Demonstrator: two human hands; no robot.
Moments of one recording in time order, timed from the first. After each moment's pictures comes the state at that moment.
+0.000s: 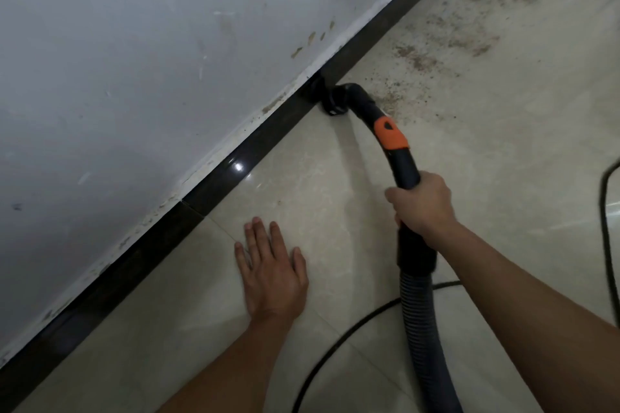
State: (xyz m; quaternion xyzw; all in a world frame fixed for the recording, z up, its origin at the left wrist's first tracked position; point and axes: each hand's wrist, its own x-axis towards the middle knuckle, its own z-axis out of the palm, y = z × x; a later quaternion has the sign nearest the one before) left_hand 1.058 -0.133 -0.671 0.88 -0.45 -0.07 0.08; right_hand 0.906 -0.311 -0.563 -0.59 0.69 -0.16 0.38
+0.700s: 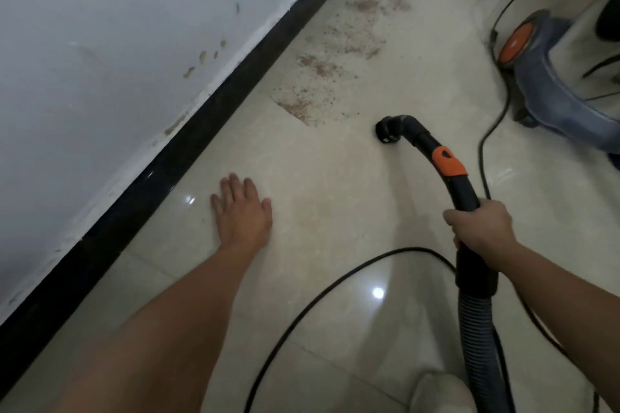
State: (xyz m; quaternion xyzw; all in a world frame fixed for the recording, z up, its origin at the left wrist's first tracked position) left_hand 1.048 -0.263 -0.650 0.82 -0.56 -0.12 0.01; right_hand 0.711 -0.294 -0.533 -0.43 0.83 -0.18 0.29
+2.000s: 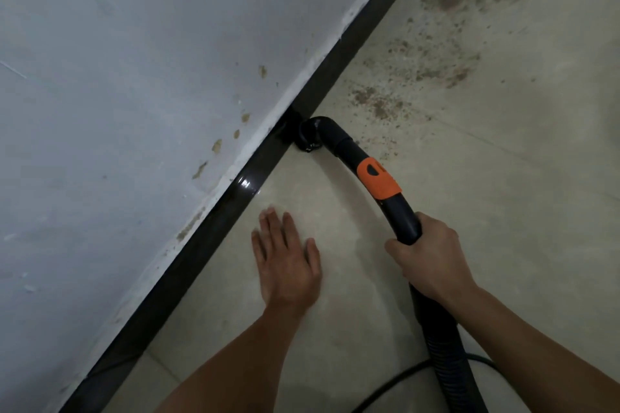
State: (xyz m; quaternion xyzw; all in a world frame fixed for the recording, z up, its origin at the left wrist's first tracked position) left_hand 1.043 -0.359 -0.665 0.86 -0.51 -0.06 0.04; right_hand 0.859 -0.442 -0.567 -0.63 0.66 -0.11 0.39
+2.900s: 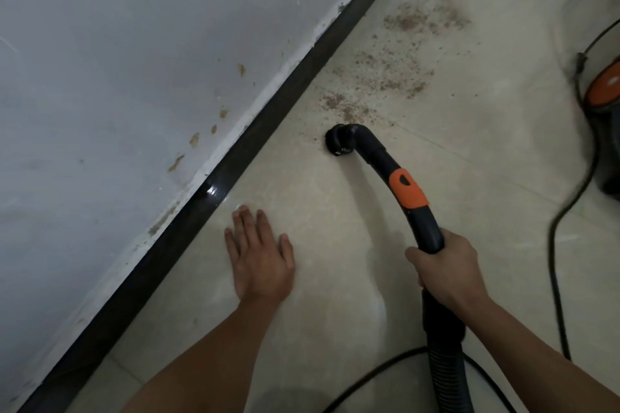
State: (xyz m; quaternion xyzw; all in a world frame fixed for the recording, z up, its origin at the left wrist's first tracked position) left_hand 1.044 -0.358 -0.667 0.86 -0.50 -0.06 0.07; right_hand 0.803 -0.421 -0.555 -0.54 0.74 -0.14 0.37
